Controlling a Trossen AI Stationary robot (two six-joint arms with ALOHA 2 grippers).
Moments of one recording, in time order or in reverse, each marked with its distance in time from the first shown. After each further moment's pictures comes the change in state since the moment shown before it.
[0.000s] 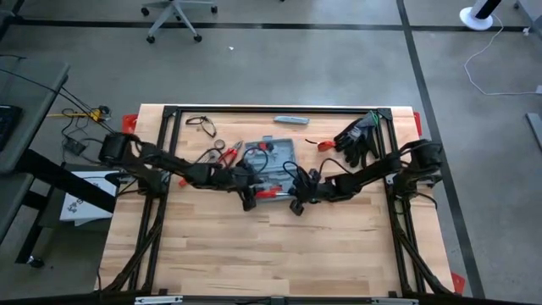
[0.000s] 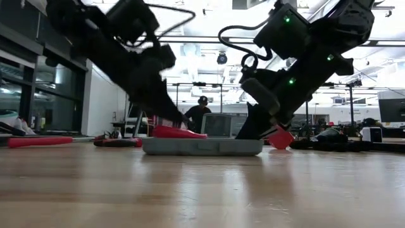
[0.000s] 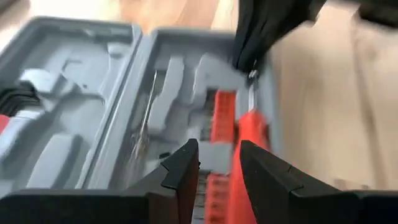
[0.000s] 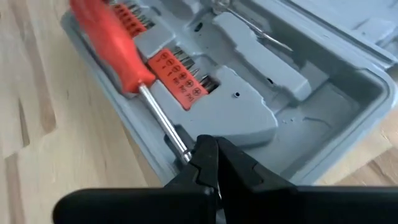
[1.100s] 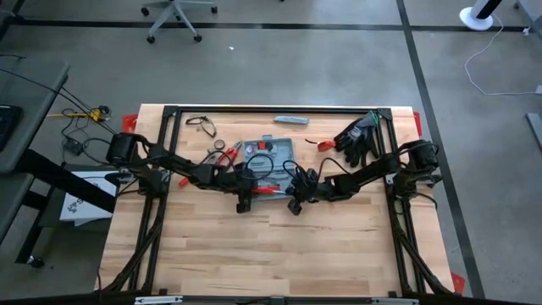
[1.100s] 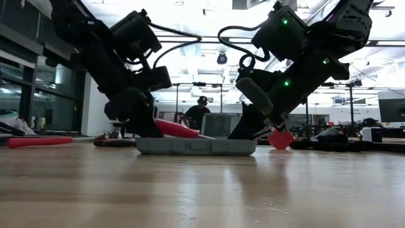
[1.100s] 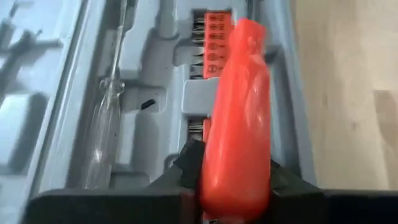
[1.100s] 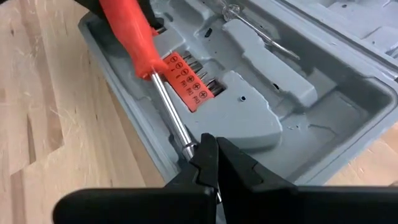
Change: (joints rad) left arm 0.019 0.081 0.001 -0.124 0.062 0.127; right arm 0.000 0.025 -0.003 0.079 -0.010 -0.019
